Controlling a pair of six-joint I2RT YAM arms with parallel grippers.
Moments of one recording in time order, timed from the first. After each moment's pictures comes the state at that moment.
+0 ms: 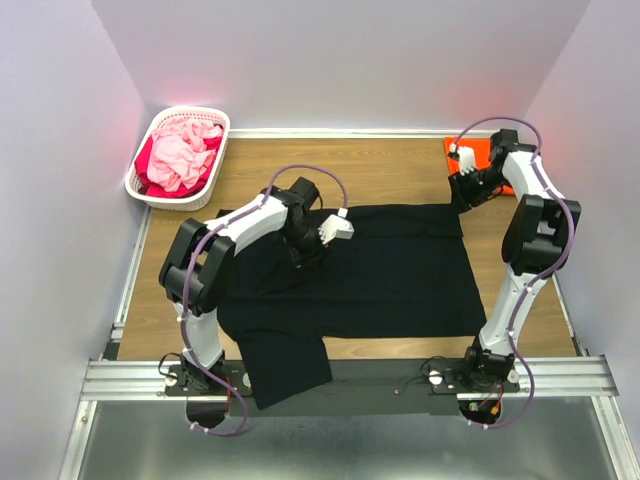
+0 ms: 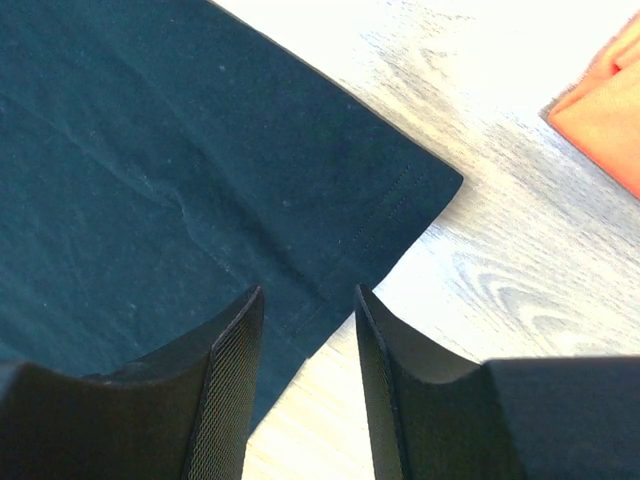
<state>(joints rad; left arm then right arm) -0.55 1.87 1.34 -0.91 0.65 0.66 -0.17 2.11 1.76 -1.02 -0.49 -0.69</state>
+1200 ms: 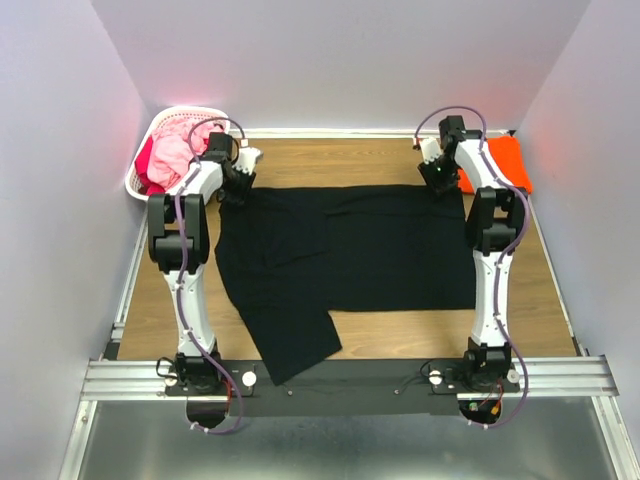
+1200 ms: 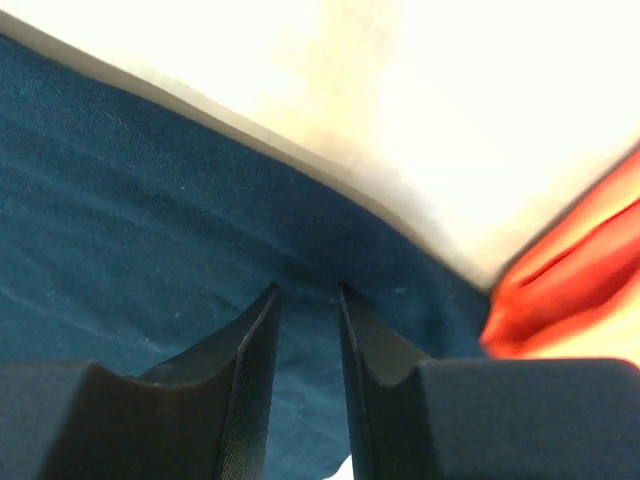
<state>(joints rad) -0.02 2.14 1.62 -0.60 0.21 0.40 0.03 2.46 2.18 -1.05 -0.11 -0.51</state>
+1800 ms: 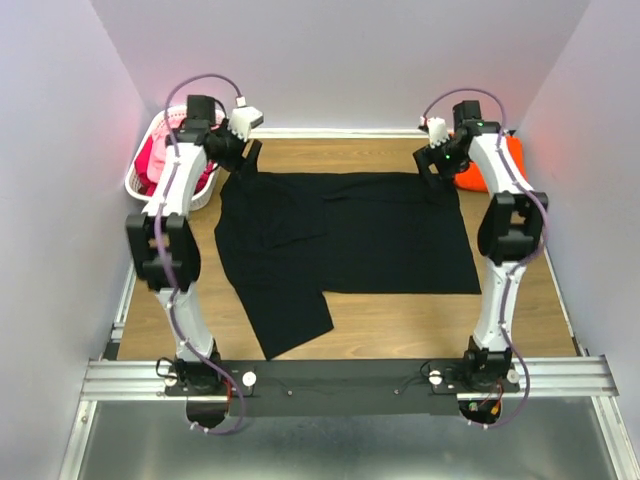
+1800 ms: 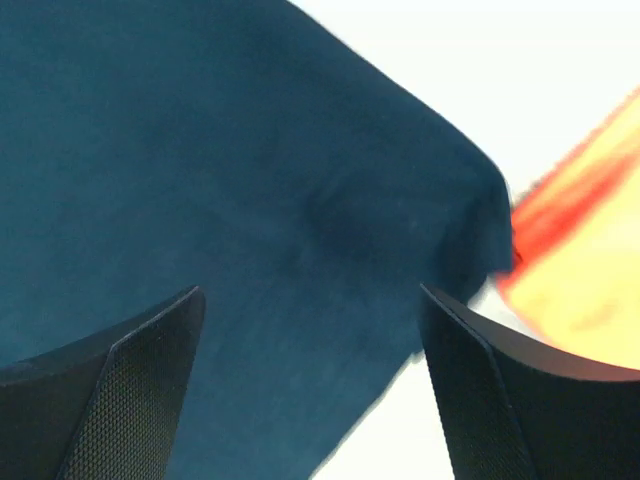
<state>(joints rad) -0.01 2.05 1.88 -0.72 0.45 0.50 0.02 2.32 2.14 -0.97 -0.28 -0.50</state>
